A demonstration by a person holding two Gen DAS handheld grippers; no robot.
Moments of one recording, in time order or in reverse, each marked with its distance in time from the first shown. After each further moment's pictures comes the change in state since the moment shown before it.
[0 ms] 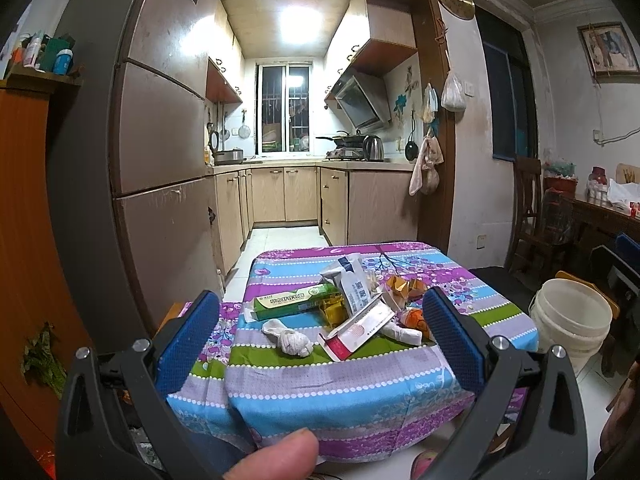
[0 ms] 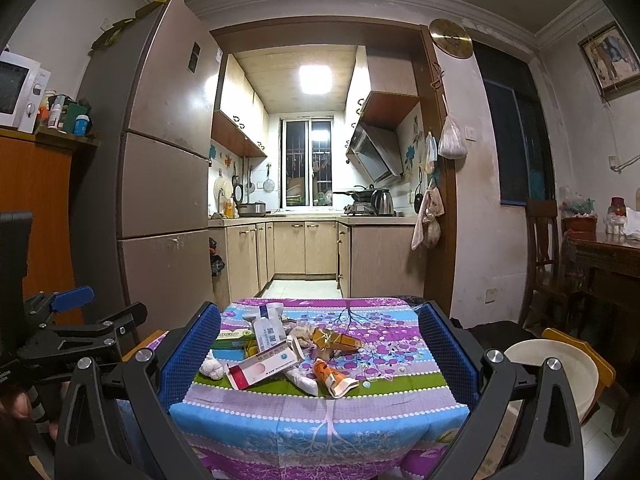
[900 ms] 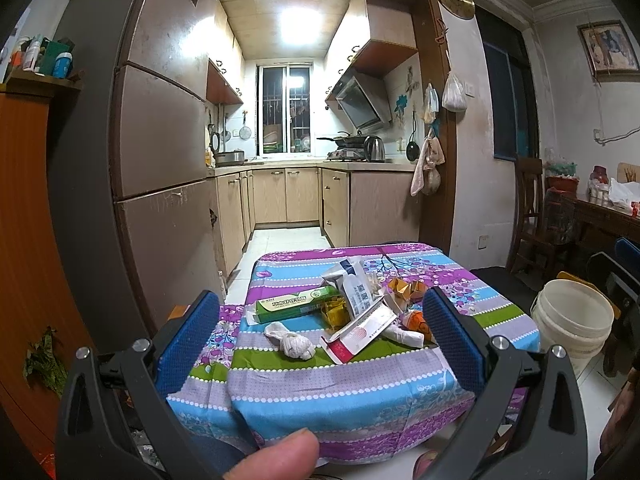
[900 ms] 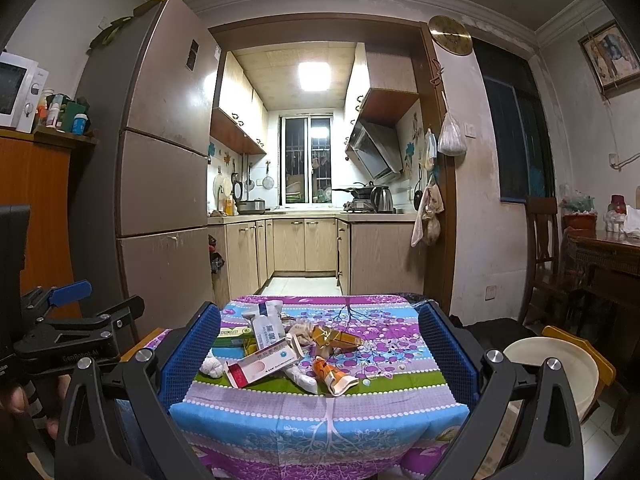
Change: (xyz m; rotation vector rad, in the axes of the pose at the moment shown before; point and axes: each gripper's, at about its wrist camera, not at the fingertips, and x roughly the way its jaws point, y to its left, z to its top) left arm 0.000 0.000 0.004 0.008 -0.002 0.005; right arm 0.002 -0.002 0.001 0.002 0.009 -0.002
